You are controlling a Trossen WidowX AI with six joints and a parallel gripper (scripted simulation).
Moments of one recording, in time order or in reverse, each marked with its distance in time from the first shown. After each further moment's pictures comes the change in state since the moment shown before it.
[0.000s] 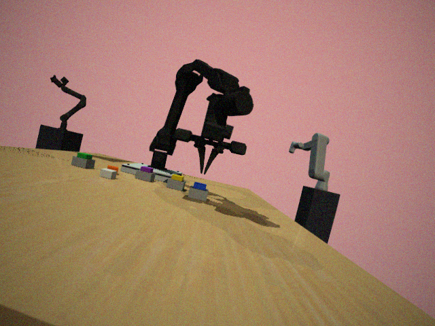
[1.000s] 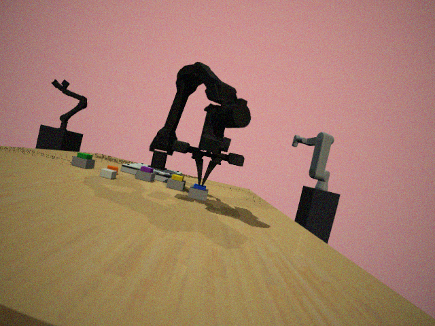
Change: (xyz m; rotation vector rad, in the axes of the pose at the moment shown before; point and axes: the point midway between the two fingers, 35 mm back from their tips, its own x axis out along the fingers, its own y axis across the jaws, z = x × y) arm 0.032 0.001 0.001 0.000 -0.005 0.004
